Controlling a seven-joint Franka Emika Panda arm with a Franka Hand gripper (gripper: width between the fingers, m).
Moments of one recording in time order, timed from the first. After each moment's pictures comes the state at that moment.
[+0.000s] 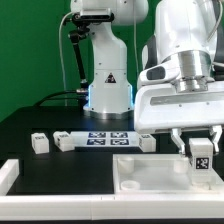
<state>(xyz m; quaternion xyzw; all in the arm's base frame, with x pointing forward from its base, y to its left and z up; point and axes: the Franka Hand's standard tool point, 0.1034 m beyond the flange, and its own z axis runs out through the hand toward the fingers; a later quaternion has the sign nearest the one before) 0.613 0.120 0.077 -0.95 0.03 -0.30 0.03</state>
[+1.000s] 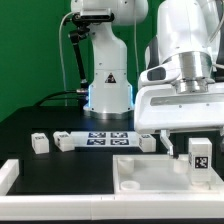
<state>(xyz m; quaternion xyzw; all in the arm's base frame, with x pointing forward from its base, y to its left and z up) 0.612 0.119 0.076 -0.95 0.02 -0.30 0.02</state>
